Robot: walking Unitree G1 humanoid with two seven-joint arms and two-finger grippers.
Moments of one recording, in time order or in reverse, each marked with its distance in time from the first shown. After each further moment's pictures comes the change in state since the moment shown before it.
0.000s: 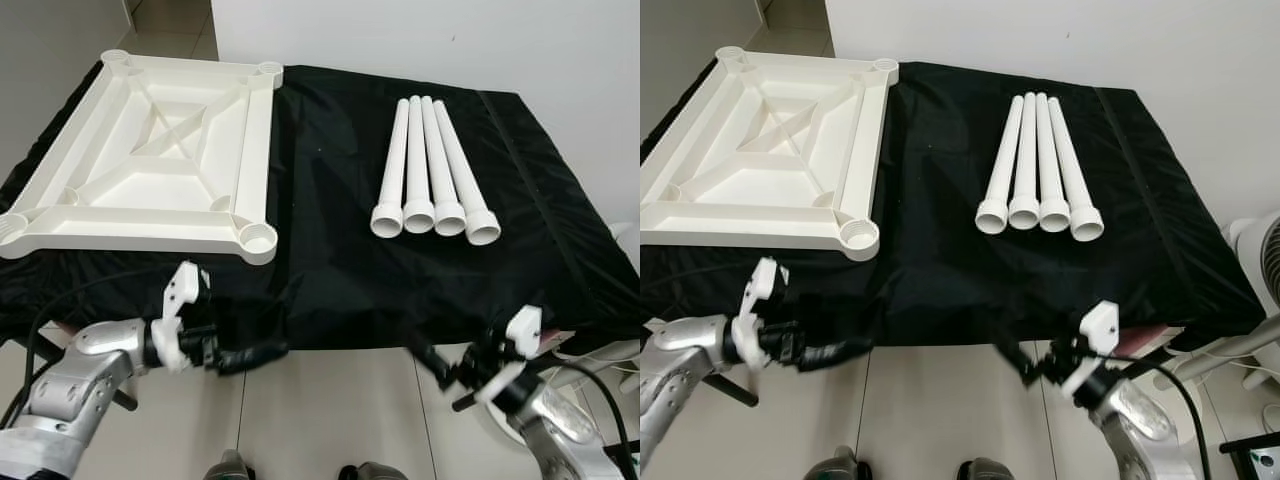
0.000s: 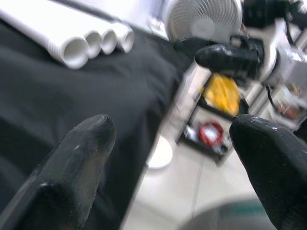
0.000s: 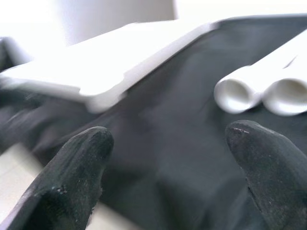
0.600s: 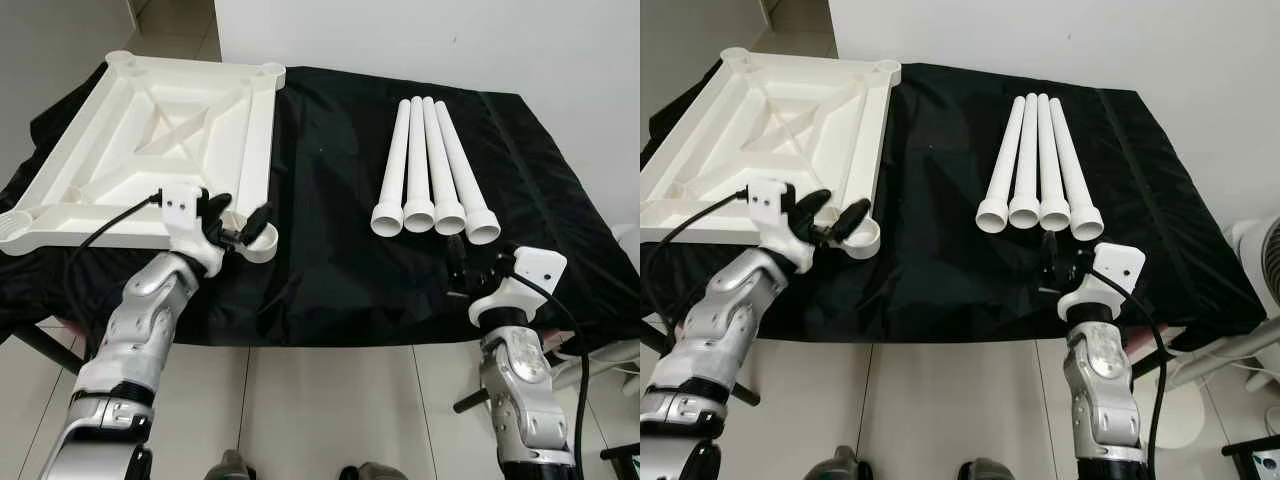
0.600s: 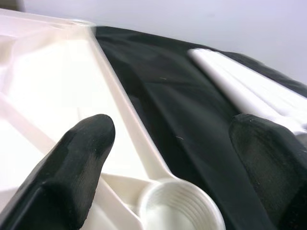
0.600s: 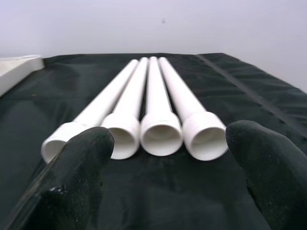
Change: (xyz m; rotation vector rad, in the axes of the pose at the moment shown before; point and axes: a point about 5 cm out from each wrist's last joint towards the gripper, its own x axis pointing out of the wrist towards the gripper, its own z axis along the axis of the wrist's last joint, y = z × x) left arm 0.022 0.091 0.030 0.069 -0.188 0.810; right arm 0.032 -0.035 0.013 -0.132 -0.084 -0.721
